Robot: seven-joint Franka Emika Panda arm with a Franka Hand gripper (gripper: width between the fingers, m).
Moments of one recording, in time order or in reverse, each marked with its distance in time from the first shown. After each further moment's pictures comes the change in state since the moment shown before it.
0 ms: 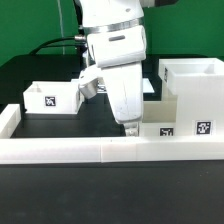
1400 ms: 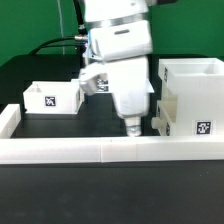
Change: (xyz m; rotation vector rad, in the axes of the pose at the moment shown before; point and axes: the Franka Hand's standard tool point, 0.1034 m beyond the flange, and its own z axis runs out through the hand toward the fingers) arm -0.010 0.006 -0.011 -0.044 -0.015 -0.013
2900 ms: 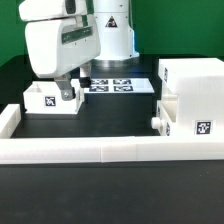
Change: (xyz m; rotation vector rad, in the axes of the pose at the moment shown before) arm -0.071 -0.045 -0.054 -0.028 -0.039 0.447
